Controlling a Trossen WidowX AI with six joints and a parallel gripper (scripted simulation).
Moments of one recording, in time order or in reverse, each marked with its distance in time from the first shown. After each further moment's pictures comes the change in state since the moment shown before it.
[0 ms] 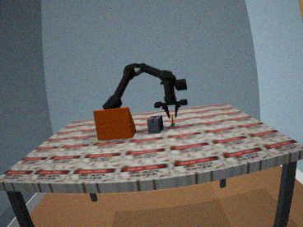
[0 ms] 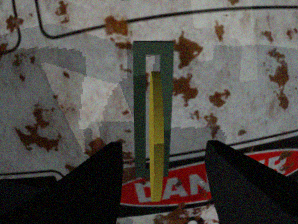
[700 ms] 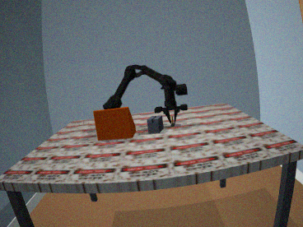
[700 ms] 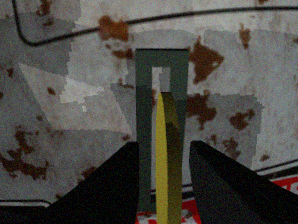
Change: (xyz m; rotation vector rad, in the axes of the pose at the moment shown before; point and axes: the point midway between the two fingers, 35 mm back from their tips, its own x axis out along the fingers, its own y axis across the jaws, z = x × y) arm 0.029 0.002 0.001 0.002 -0.004 0.003
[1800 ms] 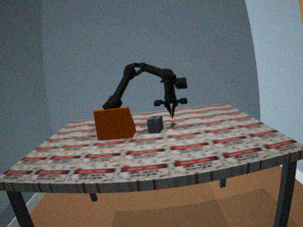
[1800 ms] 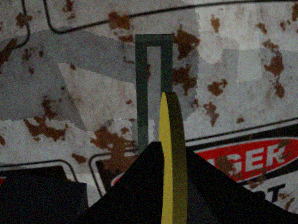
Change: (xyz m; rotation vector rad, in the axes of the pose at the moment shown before) arm -0.038 -0.002 -0.004 0.018 -0.001 0.012
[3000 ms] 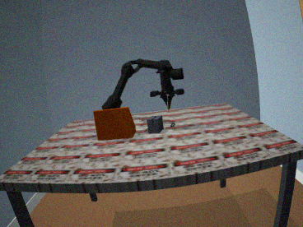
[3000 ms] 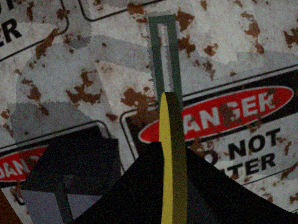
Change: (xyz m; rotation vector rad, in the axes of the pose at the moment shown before) arm -0.055 0.013 -0.011 0.107 -0.001 -0.003
